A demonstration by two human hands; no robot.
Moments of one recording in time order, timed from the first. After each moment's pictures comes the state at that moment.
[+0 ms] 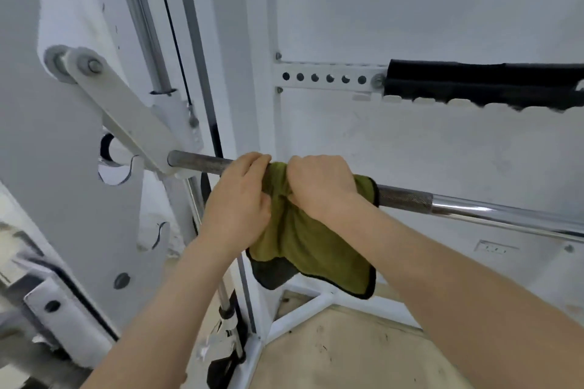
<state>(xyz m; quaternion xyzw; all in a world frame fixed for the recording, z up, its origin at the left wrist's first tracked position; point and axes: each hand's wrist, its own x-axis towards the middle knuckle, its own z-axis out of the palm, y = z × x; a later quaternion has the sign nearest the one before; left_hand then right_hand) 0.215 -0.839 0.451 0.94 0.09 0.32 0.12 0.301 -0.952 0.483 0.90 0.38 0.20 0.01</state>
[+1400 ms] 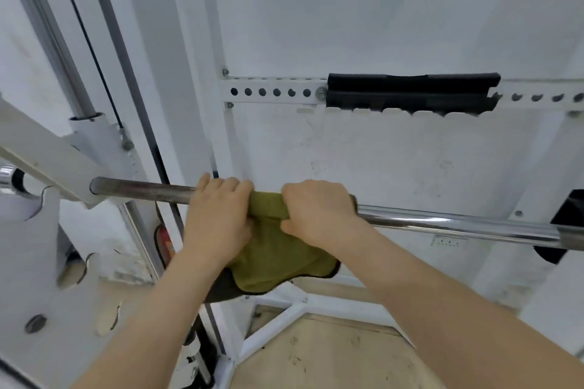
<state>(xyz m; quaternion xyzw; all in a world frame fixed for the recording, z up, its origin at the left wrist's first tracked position) 0.262 -0.899 0.455 0.96 0.08 0.26 -0.07 0.321 -1.056 0.489 0.92 0.38 0.12 -0.03</state>
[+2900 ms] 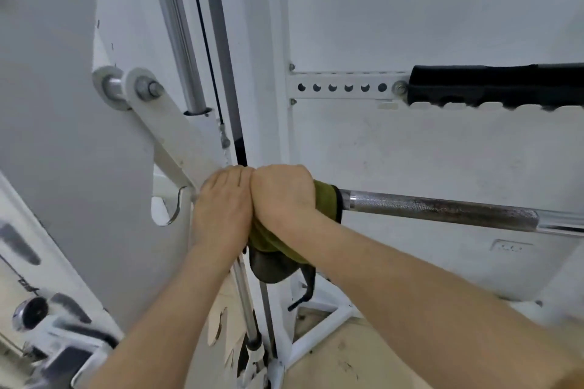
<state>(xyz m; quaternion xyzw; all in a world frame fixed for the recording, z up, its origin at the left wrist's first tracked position) 0.240 -0.701 0.433 0.91 0.10 0.37 -0.13 0.274 -0.804 0.479 0.91 0.35 0.21 -0.05</state>
